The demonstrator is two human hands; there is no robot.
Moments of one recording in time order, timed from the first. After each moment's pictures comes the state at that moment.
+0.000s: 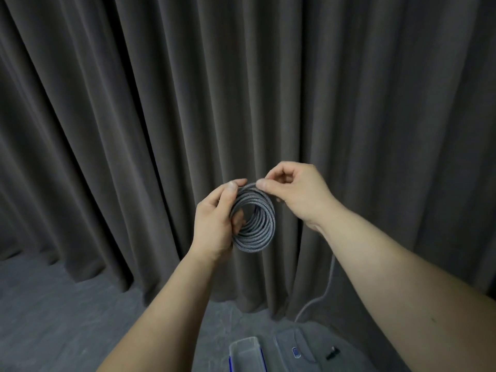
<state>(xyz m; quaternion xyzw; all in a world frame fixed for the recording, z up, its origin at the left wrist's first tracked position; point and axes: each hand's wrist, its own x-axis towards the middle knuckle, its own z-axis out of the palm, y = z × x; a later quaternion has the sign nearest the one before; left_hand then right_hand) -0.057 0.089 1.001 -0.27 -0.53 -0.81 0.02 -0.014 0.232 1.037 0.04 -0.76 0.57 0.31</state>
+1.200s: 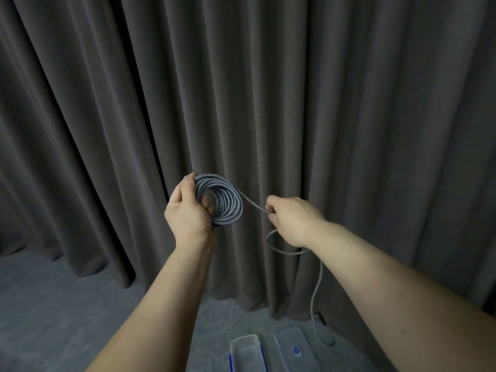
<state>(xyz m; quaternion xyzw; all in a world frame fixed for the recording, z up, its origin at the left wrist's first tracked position) -0.085 0.074 1.005 -0.05 -0.43 -0.89 0.15 -0.022 0.232 1.001 -0.06 -0.98 0.11 0.14</state>
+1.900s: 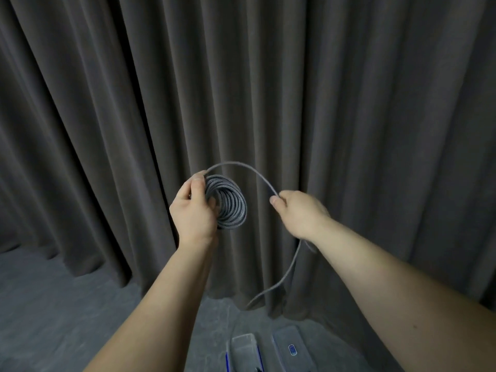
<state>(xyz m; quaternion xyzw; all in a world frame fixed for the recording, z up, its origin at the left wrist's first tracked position) -0.078 0.083 1.004 -0.09 -0.48 -0.86 0.15 -0.022 0.242 1.007 -0.15 -0.95 0.21 0.16</state>
